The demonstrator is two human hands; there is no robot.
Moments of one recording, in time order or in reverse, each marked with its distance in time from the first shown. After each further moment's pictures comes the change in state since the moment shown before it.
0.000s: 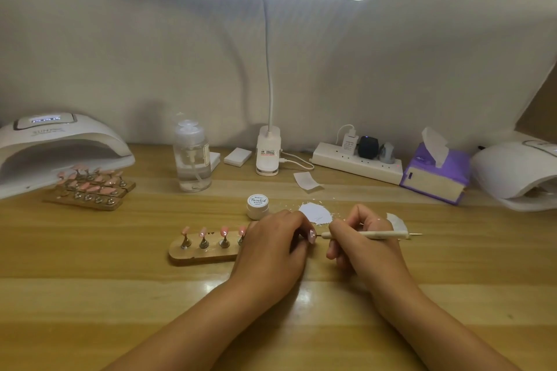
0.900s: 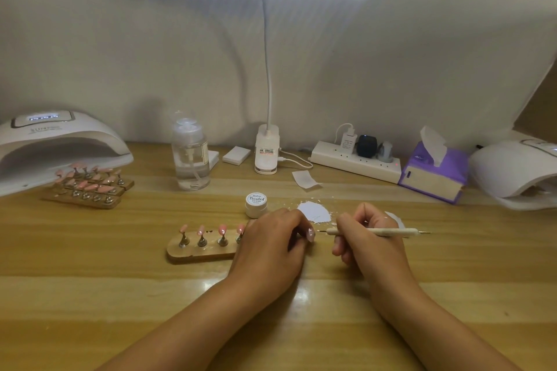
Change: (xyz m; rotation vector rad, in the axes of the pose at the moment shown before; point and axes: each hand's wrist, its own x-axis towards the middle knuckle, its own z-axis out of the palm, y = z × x) left_hand 0.001 -0.001 0.000 0.002 0.004 0.016; right_hand -0.001 -0.002 -0.002 0.087 0.042 -0.010
